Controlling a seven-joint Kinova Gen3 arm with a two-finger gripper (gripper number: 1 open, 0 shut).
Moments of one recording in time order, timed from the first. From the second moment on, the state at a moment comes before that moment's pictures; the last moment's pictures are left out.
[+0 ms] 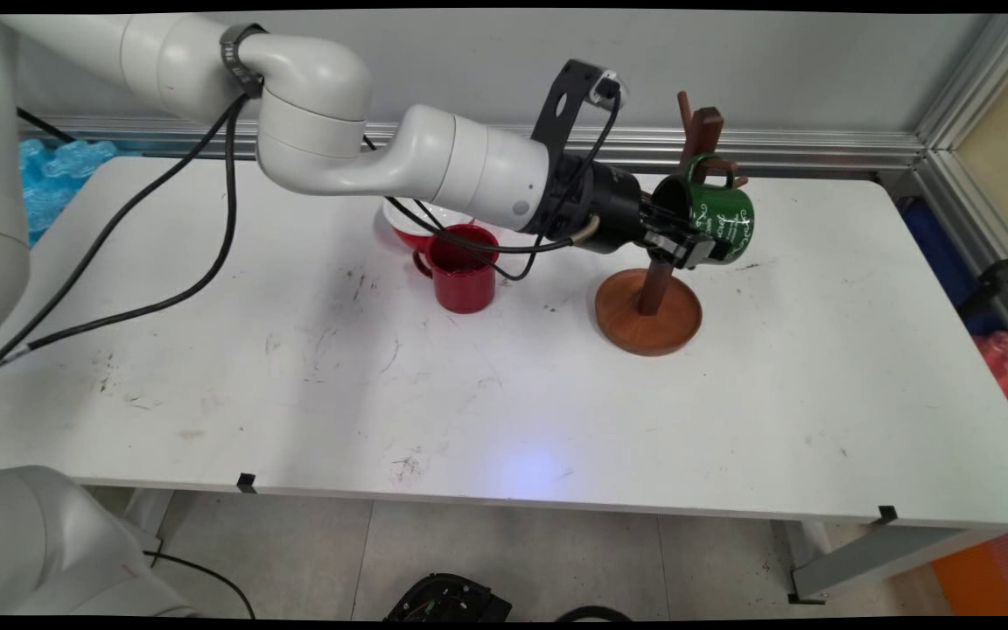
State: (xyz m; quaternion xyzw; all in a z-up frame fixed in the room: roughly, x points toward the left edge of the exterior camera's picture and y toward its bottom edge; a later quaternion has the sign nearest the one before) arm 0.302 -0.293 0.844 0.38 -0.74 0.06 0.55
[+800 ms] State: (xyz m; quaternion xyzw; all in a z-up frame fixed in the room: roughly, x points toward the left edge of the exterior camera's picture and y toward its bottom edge) arm 0.302 -0.290 0.850 0.38 -0.74 0.05 0.55
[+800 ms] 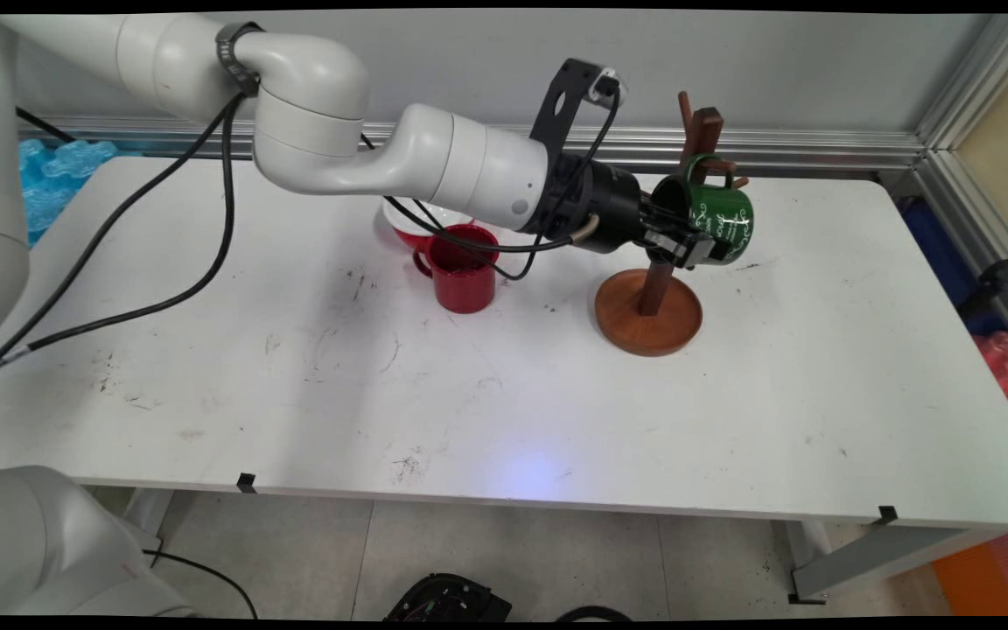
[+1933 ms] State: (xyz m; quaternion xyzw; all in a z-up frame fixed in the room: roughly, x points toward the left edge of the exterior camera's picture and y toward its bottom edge) arm 0.308 -0.294 0.874 0.39 -0.73 0.06 0.56
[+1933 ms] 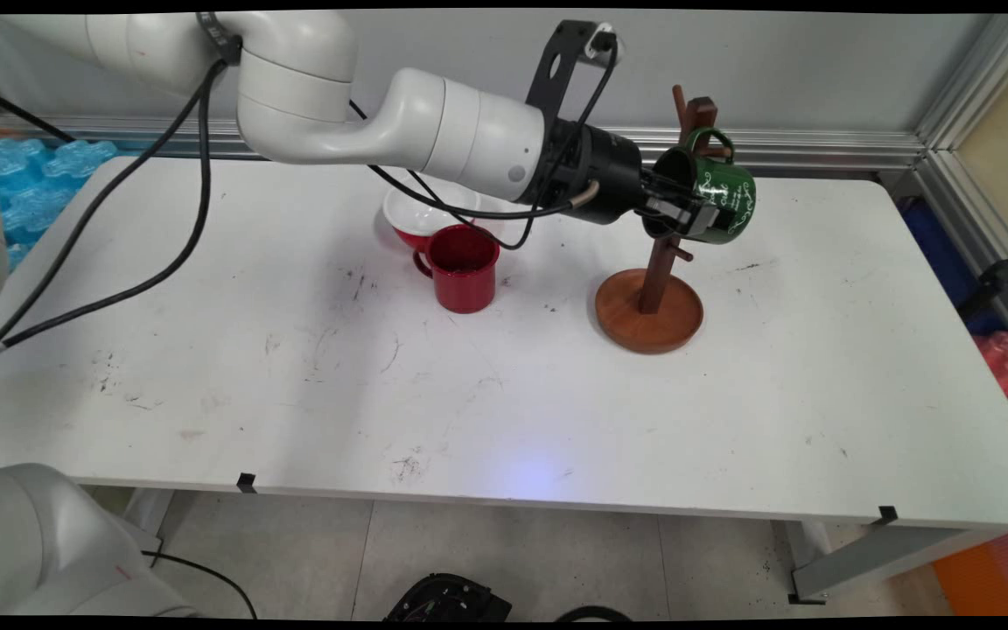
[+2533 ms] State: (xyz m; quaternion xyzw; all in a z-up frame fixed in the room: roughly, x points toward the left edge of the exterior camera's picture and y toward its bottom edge) arm 0.310 -0.285 0.885 0.39 -0.73 0.04 0.55
